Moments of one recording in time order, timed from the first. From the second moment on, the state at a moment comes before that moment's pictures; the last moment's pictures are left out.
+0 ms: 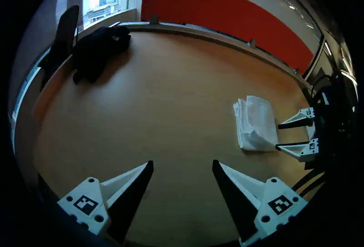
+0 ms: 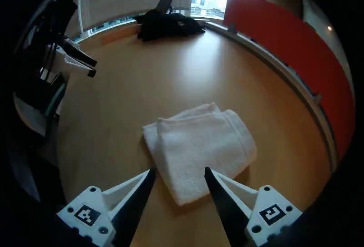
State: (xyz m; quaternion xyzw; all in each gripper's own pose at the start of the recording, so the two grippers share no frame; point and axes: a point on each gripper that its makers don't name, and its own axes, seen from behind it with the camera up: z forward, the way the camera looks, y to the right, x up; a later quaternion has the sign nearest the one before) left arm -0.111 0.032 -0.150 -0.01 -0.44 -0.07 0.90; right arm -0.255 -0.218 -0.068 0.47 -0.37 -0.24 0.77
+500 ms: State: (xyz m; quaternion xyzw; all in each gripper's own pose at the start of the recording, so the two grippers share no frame) left arm -0.112 0.036 -0.151 -0.02 -0.44 -0.06 0.90; right arm -0.282 -0.184 -0.075 0.43 -0.40 -0.24 0.77
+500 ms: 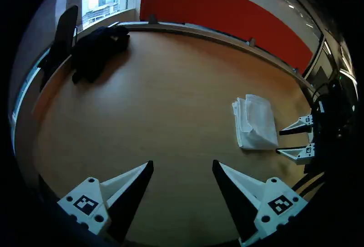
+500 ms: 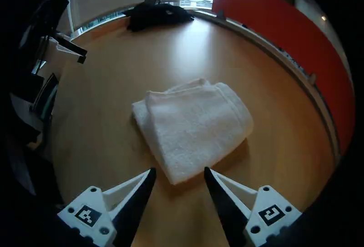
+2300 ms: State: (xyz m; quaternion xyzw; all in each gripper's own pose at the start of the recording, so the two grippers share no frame) left arm -0.116 0.038 -0.148 -0.03 -0.44 -0.06 0.90; right arm -0.236 -0.188 -0.048 0.41 -0.39 -0.24 0.79
